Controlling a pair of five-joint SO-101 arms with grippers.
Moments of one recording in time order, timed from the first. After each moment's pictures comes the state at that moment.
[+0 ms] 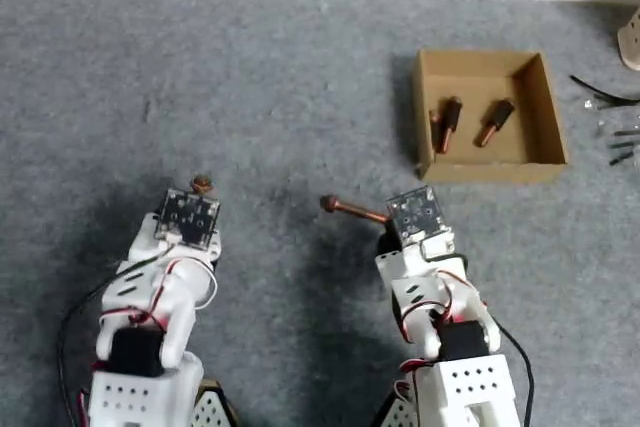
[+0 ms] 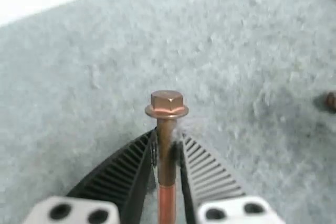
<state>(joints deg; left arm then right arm) -0.6 -101.5 90.1 46.4 -10.2 -14.5 -81.8 90.1 37.6 16.5</state>
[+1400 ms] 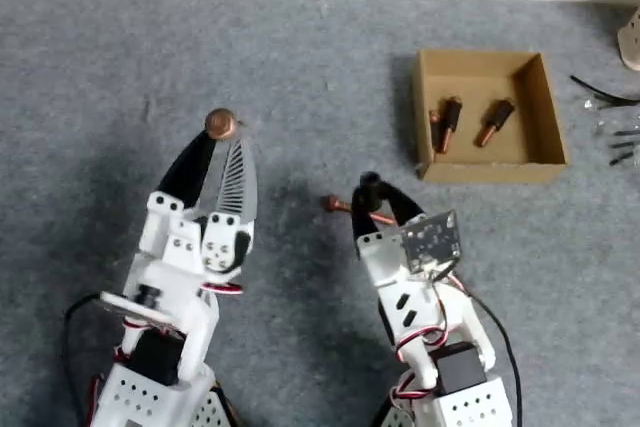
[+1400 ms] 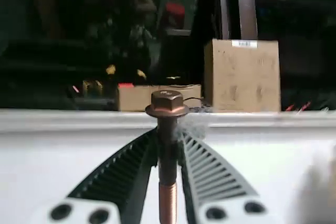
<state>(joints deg) 15.9 -103.1 95.9 -14.8 7.1 -24.2 -103.3 93.8 25.4 6.8</state>
